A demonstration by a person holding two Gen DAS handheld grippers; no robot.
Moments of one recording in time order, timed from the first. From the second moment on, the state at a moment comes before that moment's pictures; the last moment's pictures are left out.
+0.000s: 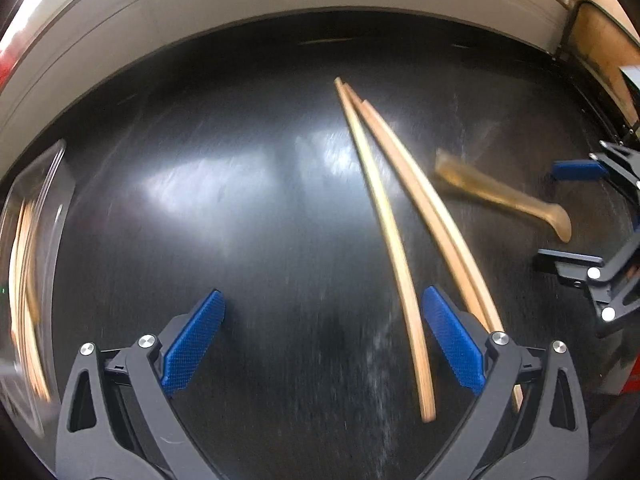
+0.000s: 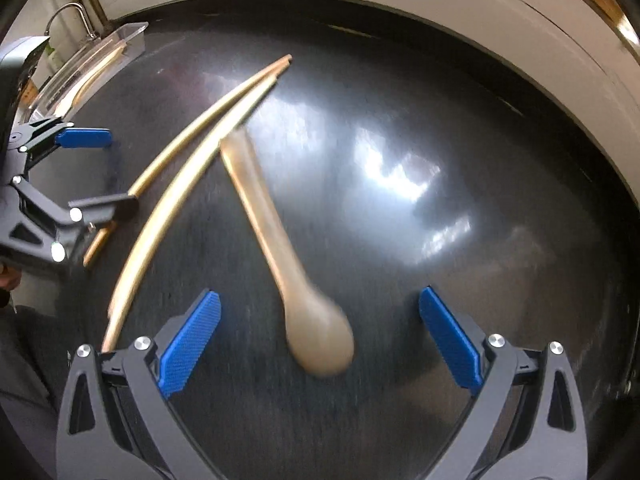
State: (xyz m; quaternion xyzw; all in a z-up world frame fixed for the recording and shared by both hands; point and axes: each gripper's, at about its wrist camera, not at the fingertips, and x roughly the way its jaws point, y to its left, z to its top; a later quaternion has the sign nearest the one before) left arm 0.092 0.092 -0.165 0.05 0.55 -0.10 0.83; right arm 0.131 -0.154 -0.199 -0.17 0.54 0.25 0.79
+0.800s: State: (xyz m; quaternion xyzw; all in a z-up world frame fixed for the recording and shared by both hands) left arm 0.142 0.077 -0.132 0.02 0.53 -0.10 0.84; right arm 0.136 -0.136 -0.168 -0.08 0.55 0.26 0.79
